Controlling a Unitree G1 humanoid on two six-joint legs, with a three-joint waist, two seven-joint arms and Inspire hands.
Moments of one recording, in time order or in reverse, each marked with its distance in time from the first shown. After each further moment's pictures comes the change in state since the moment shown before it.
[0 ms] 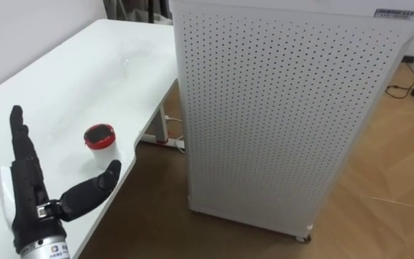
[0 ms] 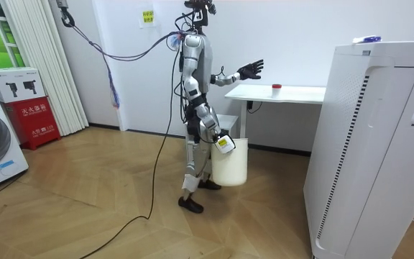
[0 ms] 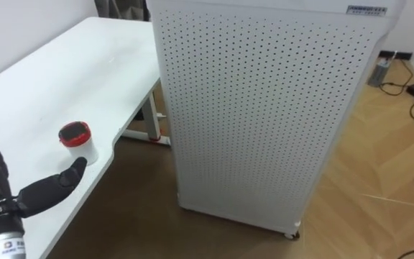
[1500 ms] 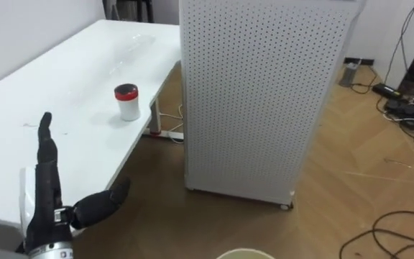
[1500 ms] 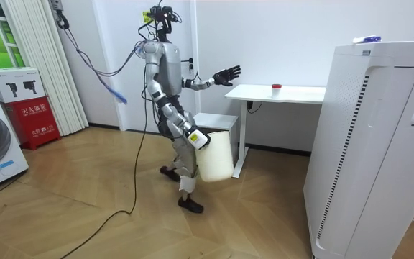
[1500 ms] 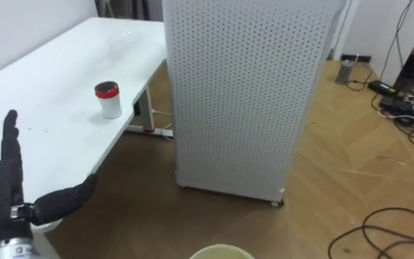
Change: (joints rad) left arm -0.004 0.008 0.008 0.094 0.134 -0.027 -0.086; right arm -0.050 -0.006 0.017 -0.037 0.027 -0.054 -0.050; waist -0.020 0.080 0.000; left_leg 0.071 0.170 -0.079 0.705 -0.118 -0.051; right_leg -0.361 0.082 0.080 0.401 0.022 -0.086
